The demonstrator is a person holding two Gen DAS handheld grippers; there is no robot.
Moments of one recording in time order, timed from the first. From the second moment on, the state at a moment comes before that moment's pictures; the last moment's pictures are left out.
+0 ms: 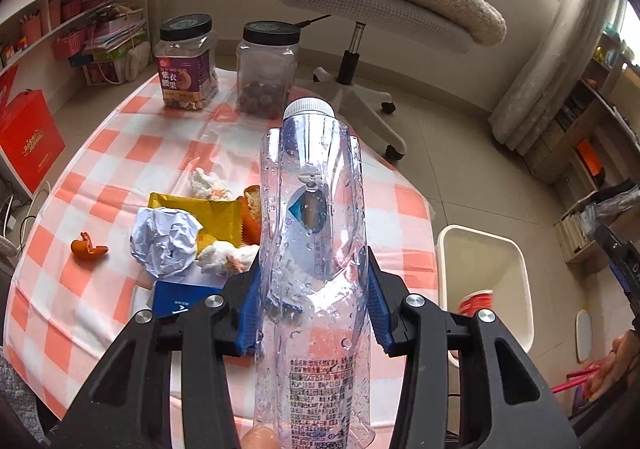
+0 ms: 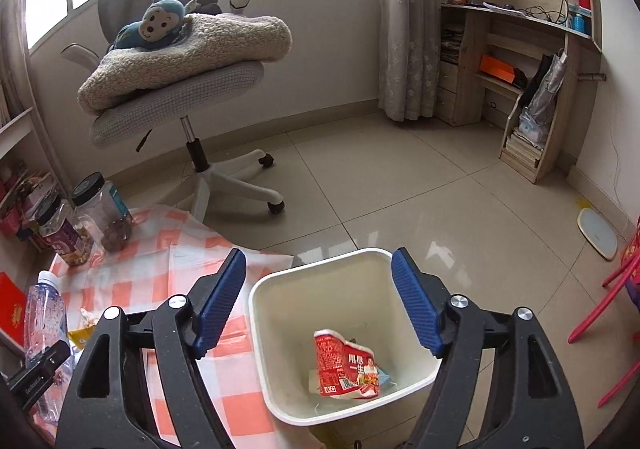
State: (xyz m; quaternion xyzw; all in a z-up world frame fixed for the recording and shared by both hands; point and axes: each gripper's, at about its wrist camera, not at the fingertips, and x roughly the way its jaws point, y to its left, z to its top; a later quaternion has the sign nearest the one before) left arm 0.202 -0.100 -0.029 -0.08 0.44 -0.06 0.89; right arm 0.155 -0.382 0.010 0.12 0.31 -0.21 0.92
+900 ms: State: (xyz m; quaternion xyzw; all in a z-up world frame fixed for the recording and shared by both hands) left arm 0.224 -0.340 -0.043 0.03 0.47 -0.25 0.84; right arm 0.101 -0.500 0.018 0.22 0.27 -0.32 0.88
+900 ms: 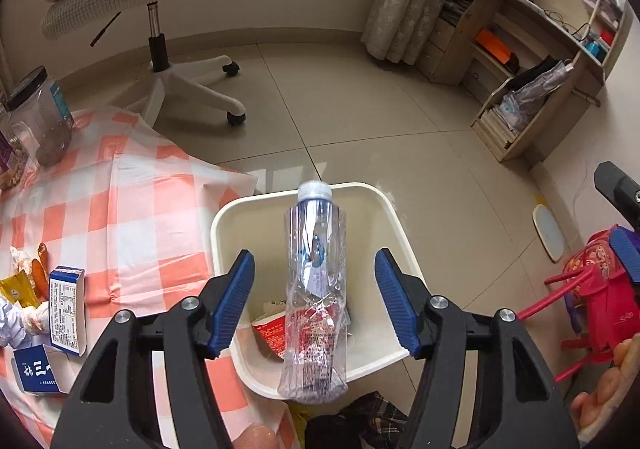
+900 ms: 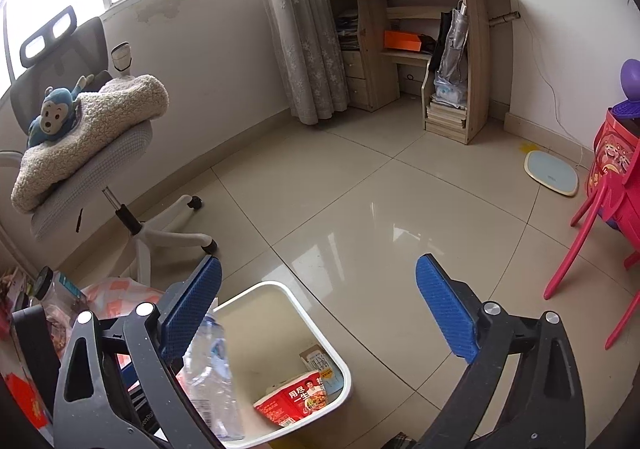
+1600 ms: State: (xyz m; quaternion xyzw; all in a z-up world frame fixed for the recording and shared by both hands) left arm 0.200 -0.189 -0.007 0.04 0.34 -0.02 0.94; right arm 0.148 -0.366 0.005 0.00 0.31 -0.27 0.91
